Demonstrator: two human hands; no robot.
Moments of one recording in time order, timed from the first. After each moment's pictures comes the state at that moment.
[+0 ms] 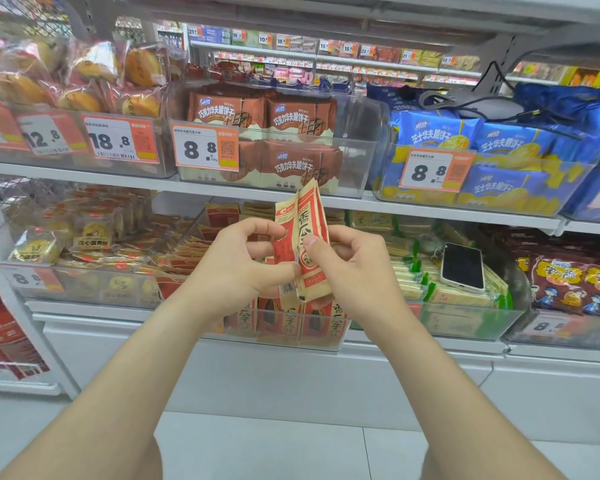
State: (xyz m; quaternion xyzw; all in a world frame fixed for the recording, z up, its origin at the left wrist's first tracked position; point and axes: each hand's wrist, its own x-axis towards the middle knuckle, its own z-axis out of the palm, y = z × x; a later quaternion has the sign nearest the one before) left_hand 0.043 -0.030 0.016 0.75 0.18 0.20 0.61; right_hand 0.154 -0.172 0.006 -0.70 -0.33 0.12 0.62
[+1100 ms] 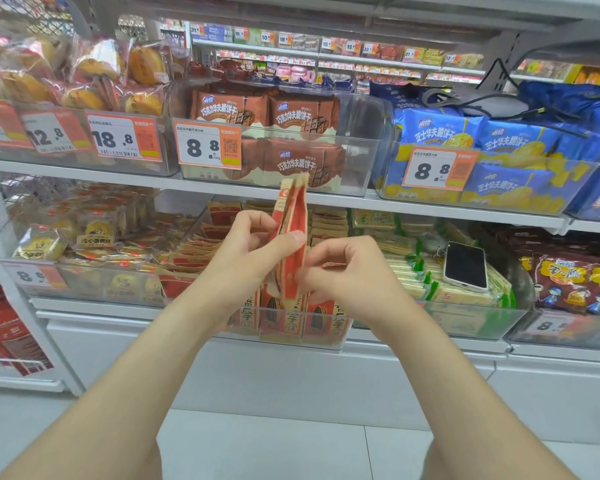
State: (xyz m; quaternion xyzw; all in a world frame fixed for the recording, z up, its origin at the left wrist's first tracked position) left_hand 0.044 -0.032 0.010 0.71 0.16 0.23 0.65; right_hand 0.158 -0.179 0.008 -0.71 -0.40 0.18 0.56
